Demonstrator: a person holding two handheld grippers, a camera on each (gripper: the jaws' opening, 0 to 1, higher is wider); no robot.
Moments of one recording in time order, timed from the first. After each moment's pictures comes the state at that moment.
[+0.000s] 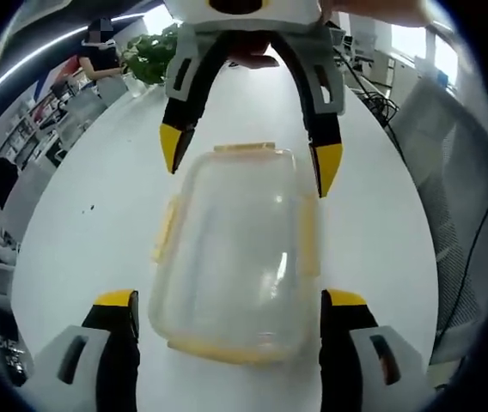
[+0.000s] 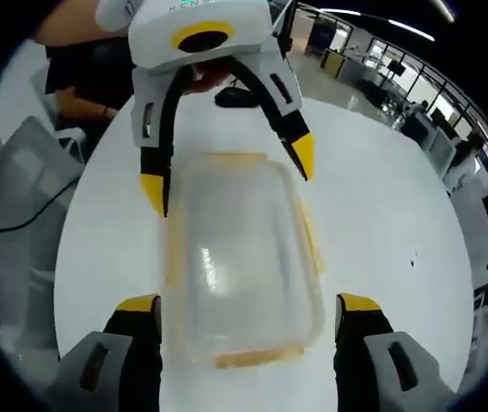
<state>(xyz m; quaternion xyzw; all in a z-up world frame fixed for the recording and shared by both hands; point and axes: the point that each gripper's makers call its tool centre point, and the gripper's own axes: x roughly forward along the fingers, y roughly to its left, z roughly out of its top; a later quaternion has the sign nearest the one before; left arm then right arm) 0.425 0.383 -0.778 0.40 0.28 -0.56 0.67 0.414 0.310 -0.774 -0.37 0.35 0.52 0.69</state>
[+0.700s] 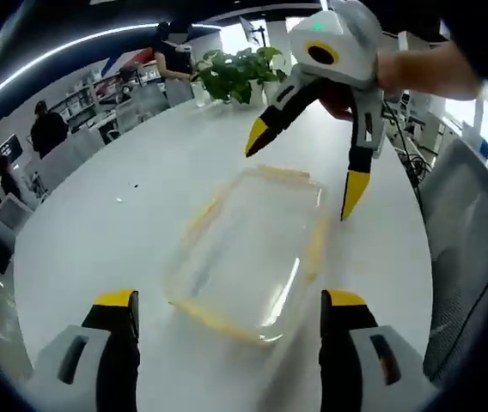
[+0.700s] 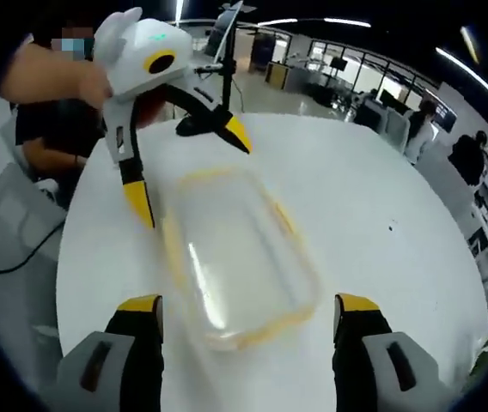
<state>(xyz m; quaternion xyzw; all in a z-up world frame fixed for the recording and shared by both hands) 0.424 0.405 -0.763 0.26 0.28 -0.48 0.79 0.408 0.294 -0.758 -0.25 0.32 0.44 0.80</state>
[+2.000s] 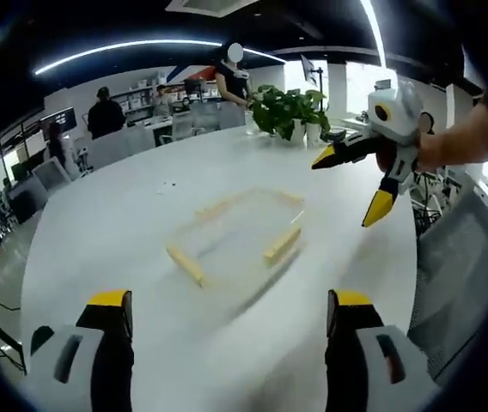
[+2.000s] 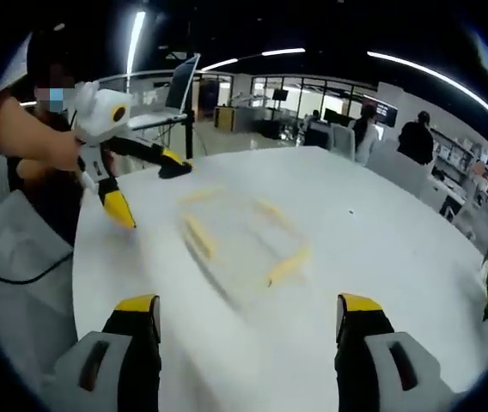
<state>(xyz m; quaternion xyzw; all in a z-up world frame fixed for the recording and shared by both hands) 0.360 0.436 -0.743 0.15 0.24 -0.39 0.88 0.342 0.255 -0.739 -0.16 0.25 0.37 0.88</state>
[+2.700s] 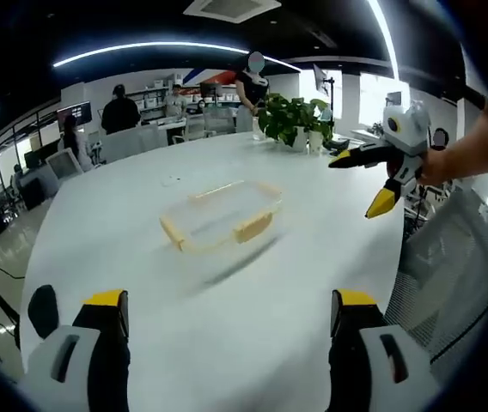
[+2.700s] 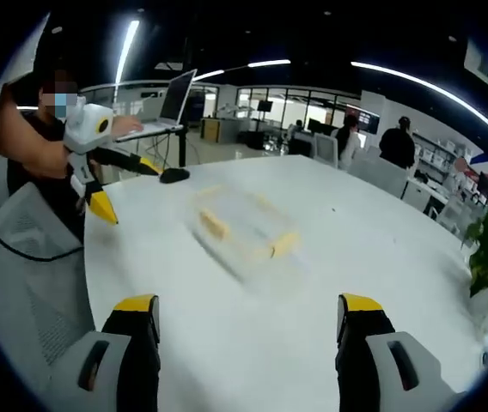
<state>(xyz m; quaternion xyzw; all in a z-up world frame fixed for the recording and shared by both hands) 0.307 0.450 -0.742 0.12 0.24 -0.36 0.89 0.292 0.227 -0.731 -0.15 0.22 0.34 0.90</state>
